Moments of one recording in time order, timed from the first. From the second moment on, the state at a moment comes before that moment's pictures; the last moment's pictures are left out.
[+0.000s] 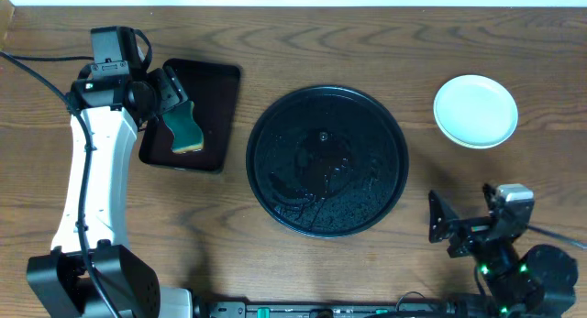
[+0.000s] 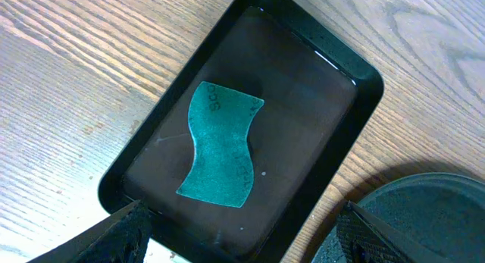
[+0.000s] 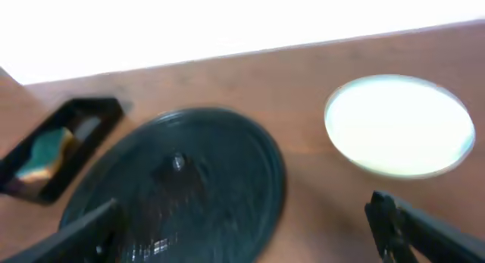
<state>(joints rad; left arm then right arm) 0.13 1.60 1.43 -0.88 0.02 -0.38 -0.08 0.21 0.54 -0.66 -0.32 0.15</state>
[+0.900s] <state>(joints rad) 0.13 1.60 1.43 -0.88 0.02 -0.38 0.05 0.01 0.01 -0.01 -0.25 0.18</state>
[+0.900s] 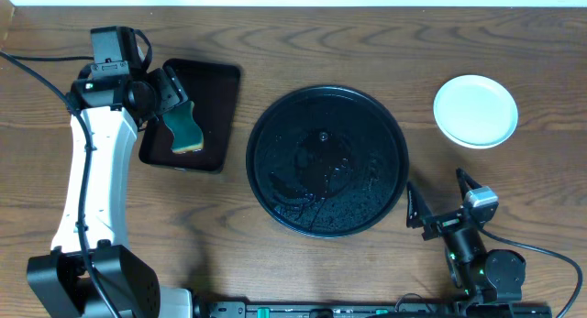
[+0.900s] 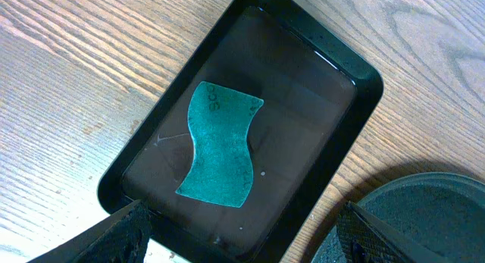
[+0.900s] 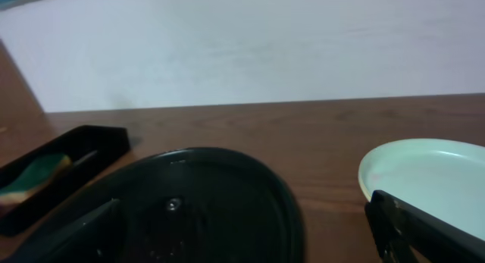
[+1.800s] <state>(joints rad) 0.13 1.60 1.43 -0.88 0.02 -0.38 -0.05 0.01 0.01 -0.06 -0.10 0.12</state>
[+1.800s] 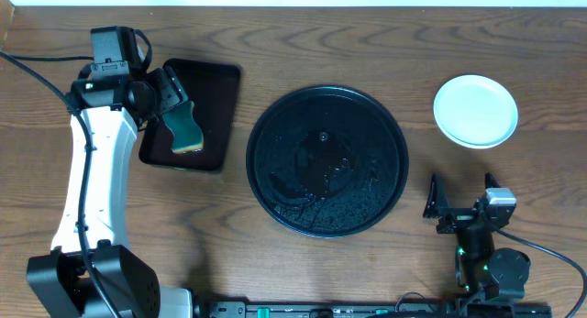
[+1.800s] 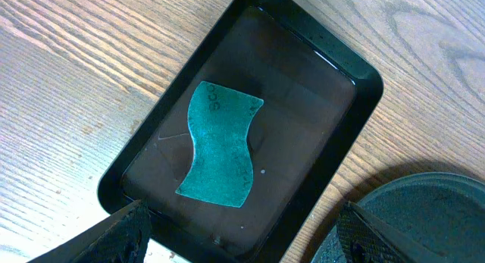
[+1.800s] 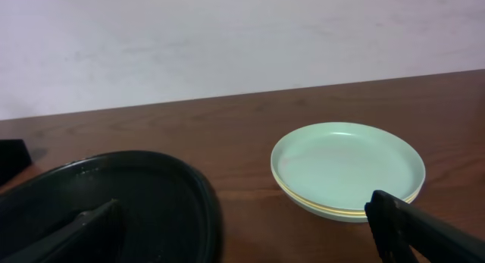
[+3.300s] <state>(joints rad) 0.13 1.60 1.41 -0.89 0.01 -0.38 -0.06 0.01 0.01 -0.06 -0.10 0.12</state>
